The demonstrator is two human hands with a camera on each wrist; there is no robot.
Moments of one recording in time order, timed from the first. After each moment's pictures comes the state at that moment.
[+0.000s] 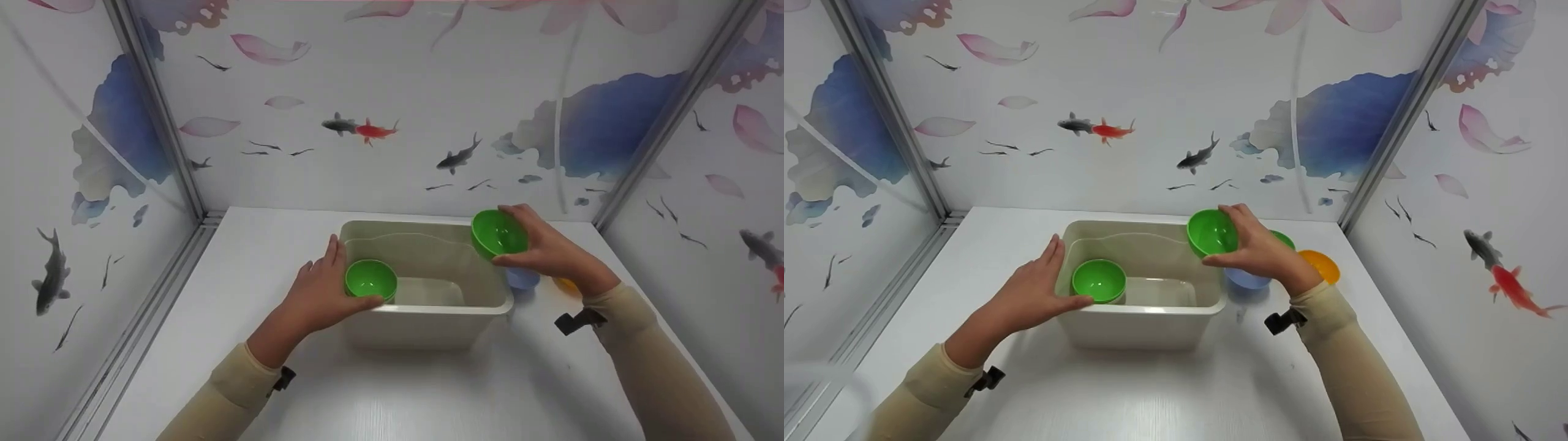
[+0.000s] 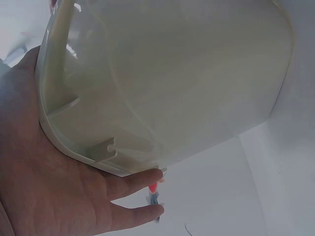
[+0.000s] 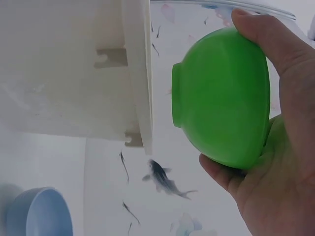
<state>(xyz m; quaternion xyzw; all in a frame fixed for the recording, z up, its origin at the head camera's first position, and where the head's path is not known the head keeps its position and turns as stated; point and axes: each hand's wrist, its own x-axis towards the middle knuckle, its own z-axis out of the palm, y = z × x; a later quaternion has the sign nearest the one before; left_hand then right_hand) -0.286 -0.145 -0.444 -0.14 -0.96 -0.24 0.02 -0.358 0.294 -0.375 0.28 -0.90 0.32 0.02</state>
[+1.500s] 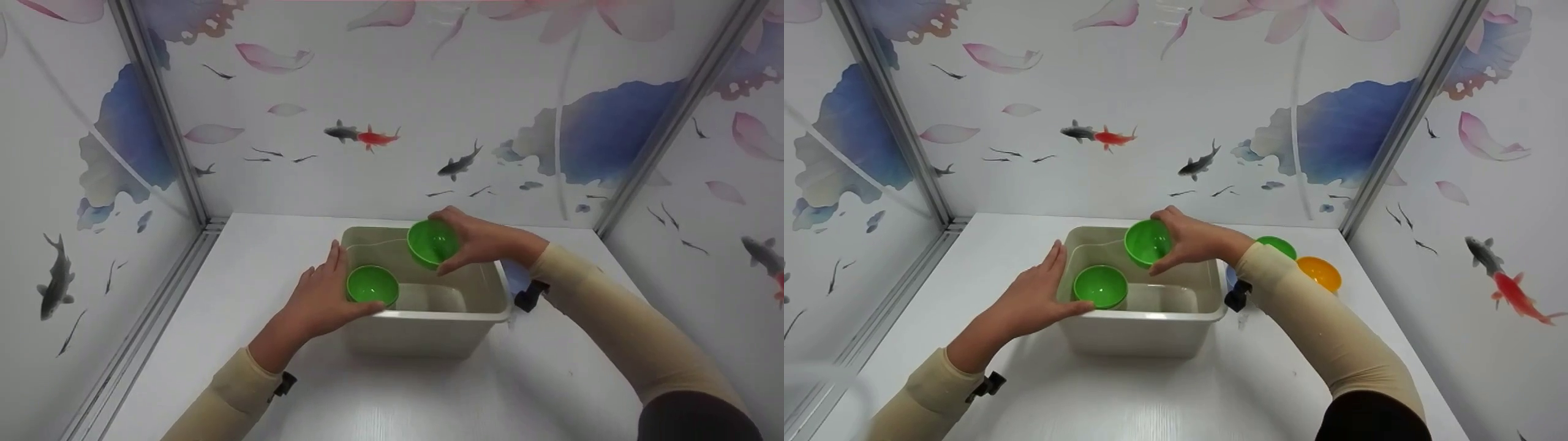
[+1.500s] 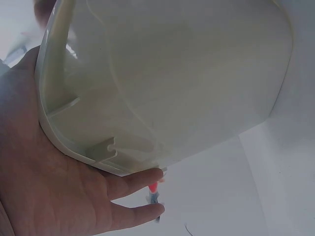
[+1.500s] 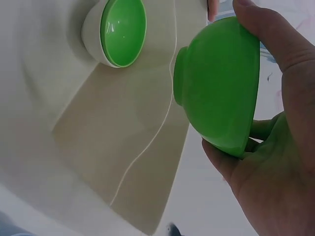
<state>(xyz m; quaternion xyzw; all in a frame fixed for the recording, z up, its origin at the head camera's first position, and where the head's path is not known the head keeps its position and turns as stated) -0.286 -0.145 -0.443 -0.14 -0.96 -0.26 0.02 -0.397 0.191 -0.358 0.38 -0.89 0.24 -0.10</state>
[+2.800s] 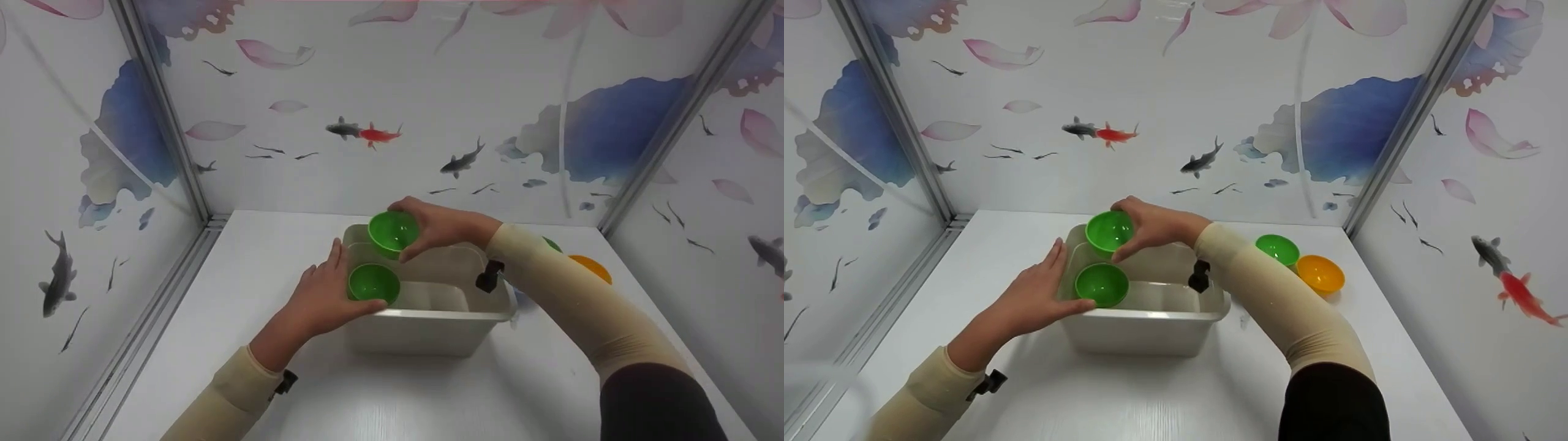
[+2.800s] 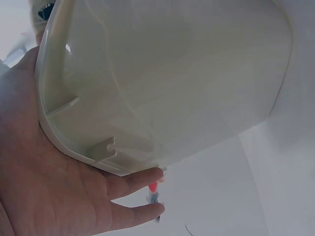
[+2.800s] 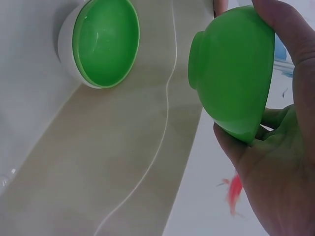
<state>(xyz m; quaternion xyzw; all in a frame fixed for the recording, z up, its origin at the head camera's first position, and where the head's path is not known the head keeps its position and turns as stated) -0.286 -0.146 -0.442 -0.14 -0.96 -0.24 0.01 -0.433 0.126 -0.359 0.43 -0.86 0.24 -0.14</state>
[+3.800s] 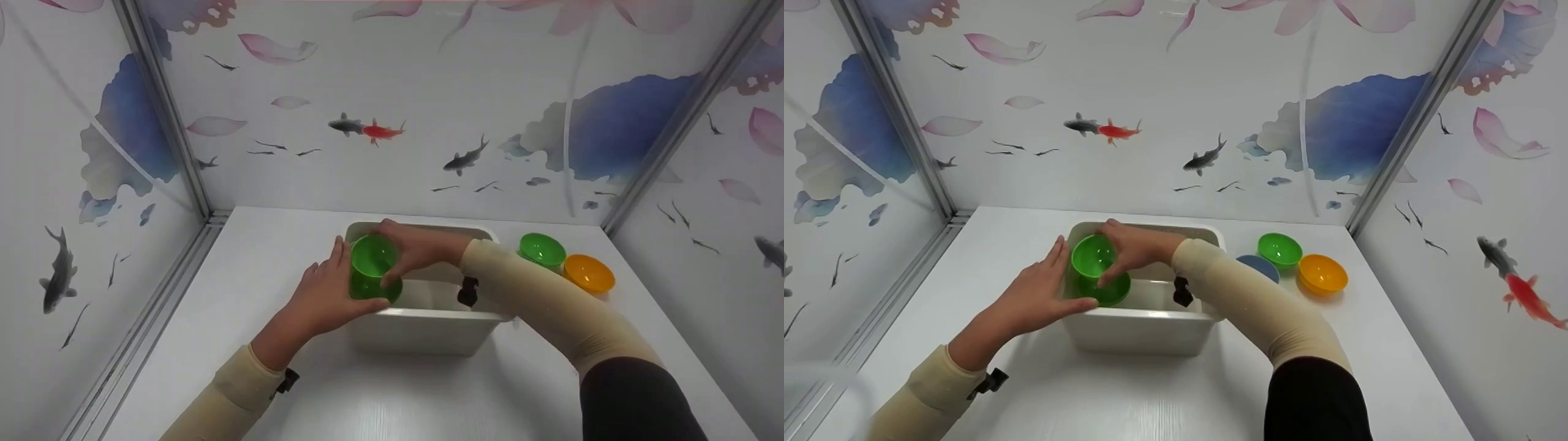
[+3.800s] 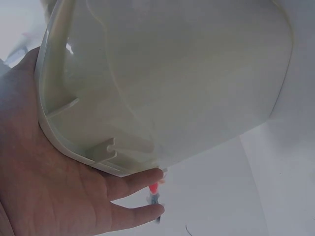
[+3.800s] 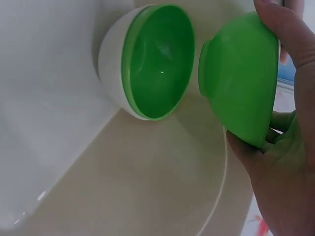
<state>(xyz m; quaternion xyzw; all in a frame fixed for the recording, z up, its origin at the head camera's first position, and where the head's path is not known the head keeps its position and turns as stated) -0.284 -0.148 -0.442 -0.15 -0.96 -0.25 0.02 -0.435 0.085 -0.415 0.46 -0.85 0.20 -0.15</state>
